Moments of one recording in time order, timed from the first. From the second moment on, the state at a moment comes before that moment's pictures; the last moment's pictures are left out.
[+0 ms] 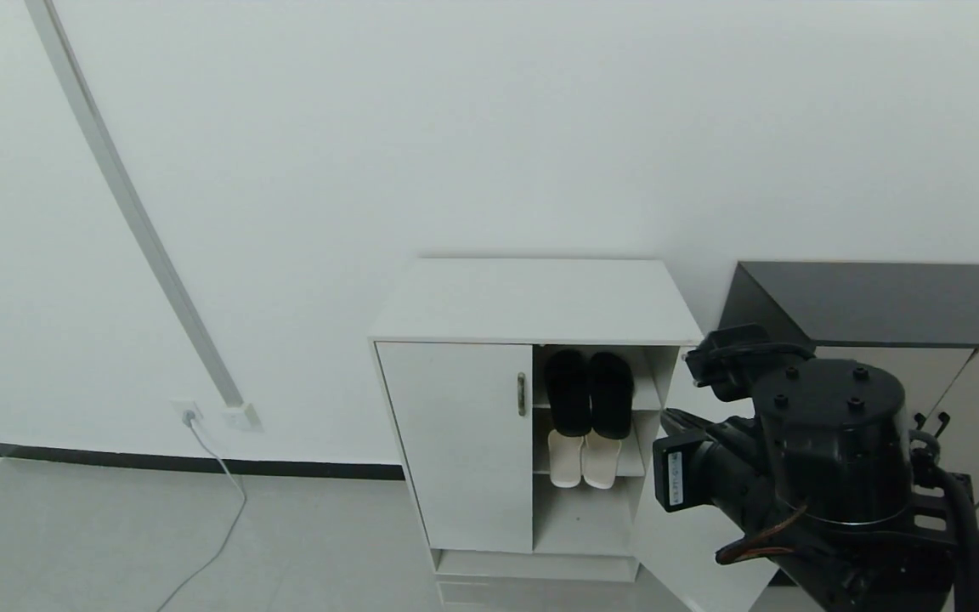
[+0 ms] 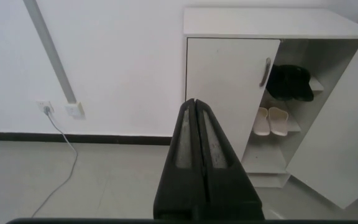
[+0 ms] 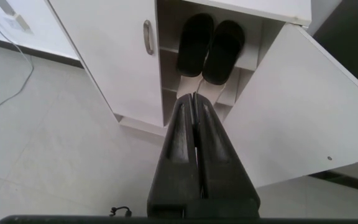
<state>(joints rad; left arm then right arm) 0.00 0.00 0.00 0.00 0.03 0.01 0.92 1.64 -0.70 -0.58 -0.66 0.22</state>
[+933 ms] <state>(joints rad) 0.00 0.00 0.00 0.00 0.03 0.01 0.84 1.66 -0.72 -0.58 -0.64 0.20</state>
